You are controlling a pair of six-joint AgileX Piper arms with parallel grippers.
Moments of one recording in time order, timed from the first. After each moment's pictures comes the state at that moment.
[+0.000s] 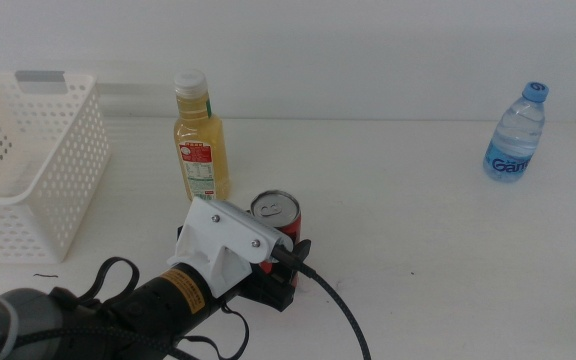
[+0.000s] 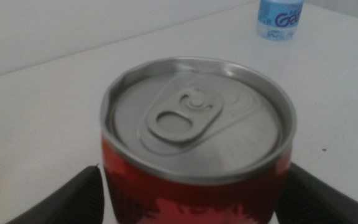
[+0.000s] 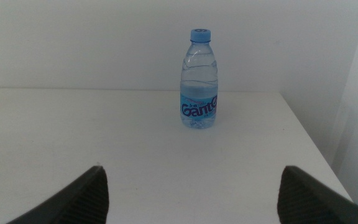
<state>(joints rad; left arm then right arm) -0.64 1.74 -0.47 0.04 -0.90 -0.08 0.03 0.00 0.00 -0.11 0.22 0.10</state>
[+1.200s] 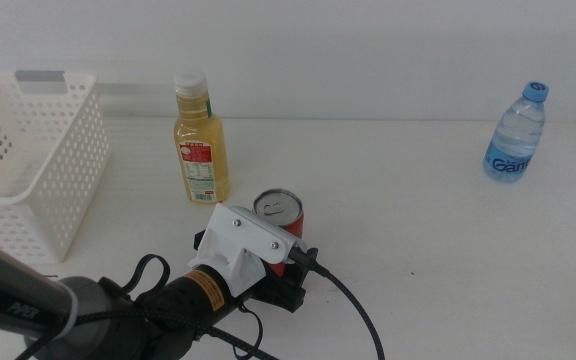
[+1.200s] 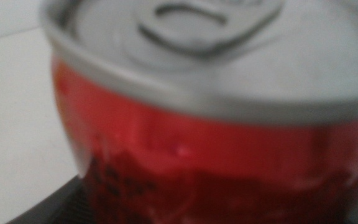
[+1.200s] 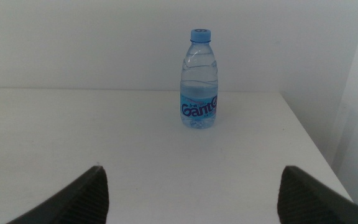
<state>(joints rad) -0.64 1.88 -0.55 0.04 -0.90 -0.08 0.03 0.00 0.00 -0.11 0.22 0.10</state>
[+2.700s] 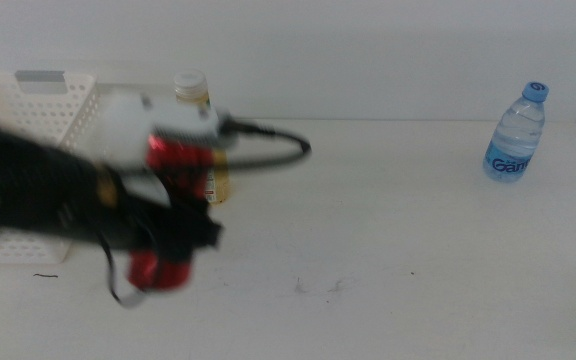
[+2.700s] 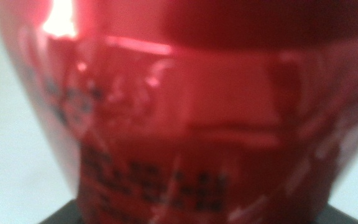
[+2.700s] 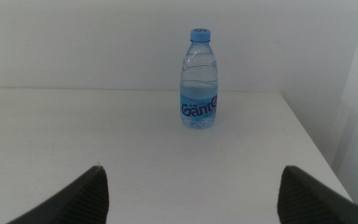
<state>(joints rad) -0.59 1.21 -0.92 0.09 0.77 -0.32 0.03 0.00 0.00 -0.11 0.22 0.10</state>
